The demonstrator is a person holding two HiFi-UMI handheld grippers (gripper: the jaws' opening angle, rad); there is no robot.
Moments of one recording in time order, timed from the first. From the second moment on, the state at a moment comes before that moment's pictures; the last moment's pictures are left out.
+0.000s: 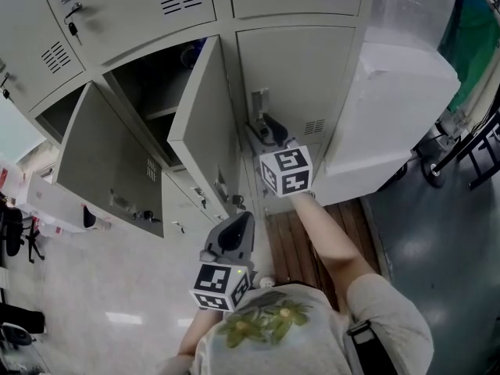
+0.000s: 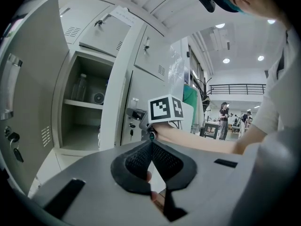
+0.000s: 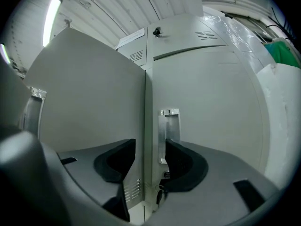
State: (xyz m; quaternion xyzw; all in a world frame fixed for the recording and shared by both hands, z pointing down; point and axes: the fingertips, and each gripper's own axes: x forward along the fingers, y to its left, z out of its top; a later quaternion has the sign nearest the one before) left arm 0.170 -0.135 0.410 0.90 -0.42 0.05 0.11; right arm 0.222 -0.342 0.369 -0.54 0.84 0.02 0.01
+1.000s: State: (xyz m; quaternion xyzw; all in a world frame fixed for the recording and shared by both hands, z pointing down) left arm 0.162 -0.140 0.414 0.89 -0.44 0.05 0.11; right arm 0.218 -0.382 0.396 -0.56 0.83 0.03 -0.06
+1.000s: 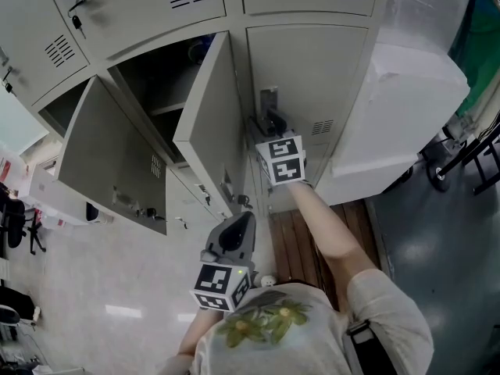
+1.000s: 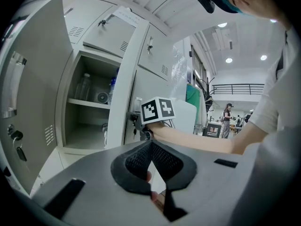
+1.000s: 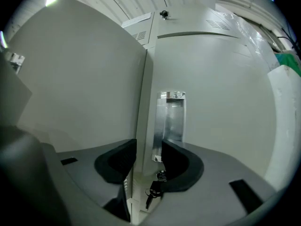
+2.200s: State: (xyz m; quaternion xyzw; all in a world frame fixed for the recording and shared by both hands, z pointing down) left arm 0.186 -0.130 0.420 0.91 -0.41 0.06 0.11; right arm 0.240 -0.313 0.392 -0.57 0.82 0.03 -0.06
